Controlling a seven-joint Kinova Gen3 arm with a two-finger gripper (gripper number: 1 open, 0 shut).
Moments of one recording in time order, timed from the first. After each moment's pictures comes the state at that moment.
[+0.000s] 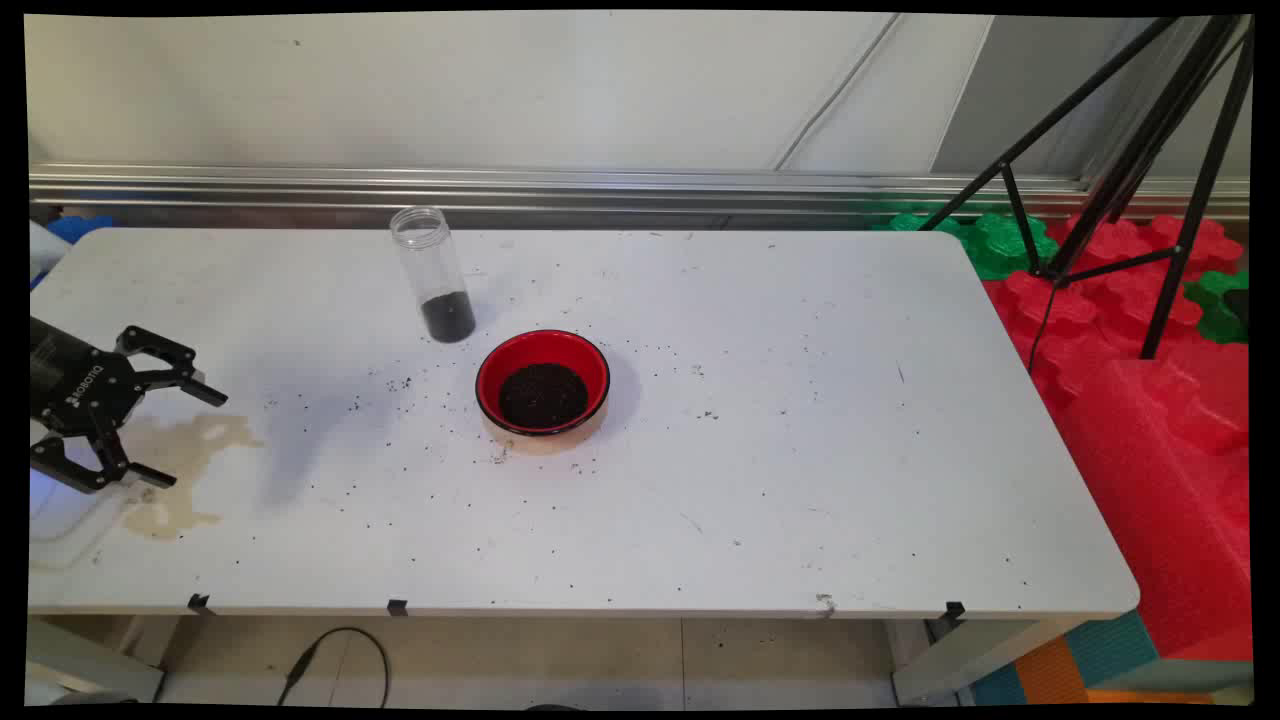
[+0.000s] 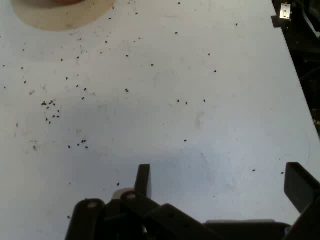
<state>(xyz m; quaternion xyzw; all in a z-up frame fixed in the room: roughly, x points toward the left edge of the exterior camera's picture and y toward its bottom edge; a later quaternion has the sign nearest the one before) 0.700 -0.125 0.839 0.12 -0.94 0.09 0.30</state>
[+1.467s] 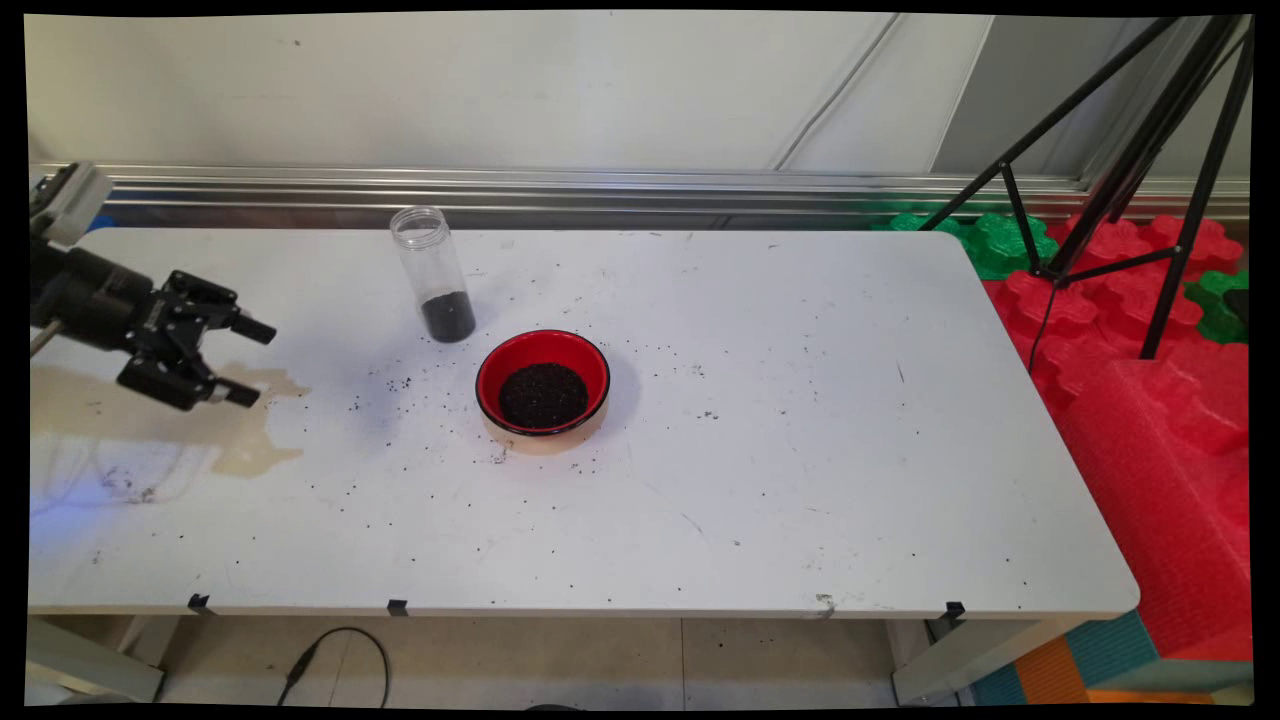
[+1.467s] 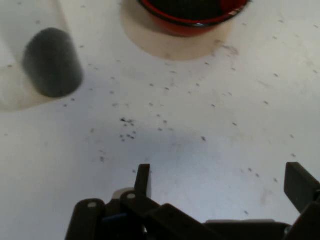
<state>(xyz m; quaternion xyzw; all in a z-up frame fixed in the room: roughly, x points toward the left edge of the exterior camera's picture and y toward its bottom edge) 0.680 -0.176 0.857 0.31 -0.89 0.09 0.33</state>
